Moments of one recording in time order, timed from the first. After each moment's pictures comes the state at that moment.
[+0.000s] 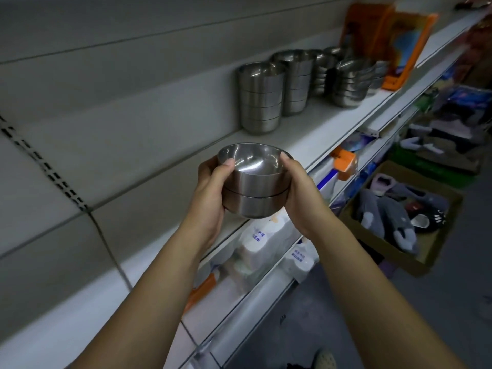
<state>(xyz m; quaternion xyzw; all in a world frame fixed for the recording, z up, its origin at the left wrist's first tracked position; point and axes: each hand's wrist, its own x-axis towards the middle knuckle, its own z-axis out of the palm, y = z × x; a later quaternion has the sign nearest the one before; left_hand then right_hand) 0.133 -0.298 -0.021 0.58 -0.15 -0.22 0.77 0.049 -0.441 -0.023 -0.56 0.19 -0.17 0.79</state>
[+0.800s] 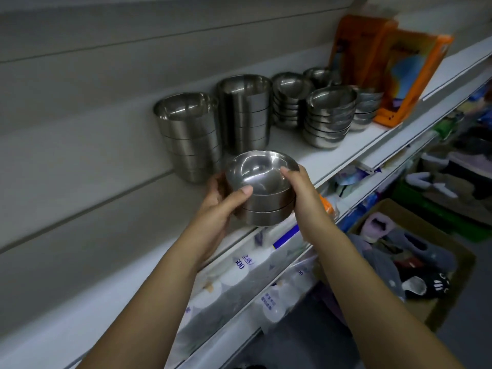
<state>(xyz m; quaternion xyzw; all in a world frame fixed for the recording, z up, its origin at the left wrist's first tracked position) 0.178 -0.562 -0.037 0.59 -0.17 -0.23 0.75 0.112 -0.726 -0.026 -0.62 0.23 -0.16 0.73</state>
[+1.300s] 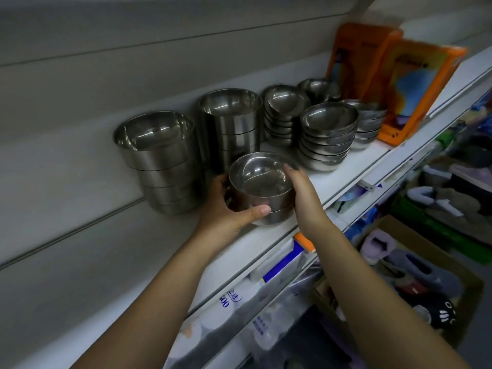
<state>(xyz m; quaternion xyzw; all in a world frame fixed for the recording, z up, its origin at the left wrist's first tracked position) 0.248 -0.645 -0.059 0.71 -0.20 -0.15 0.66 0.188 -0.807 -0.040 -0.62 0.24 -0.18 0.72</state>
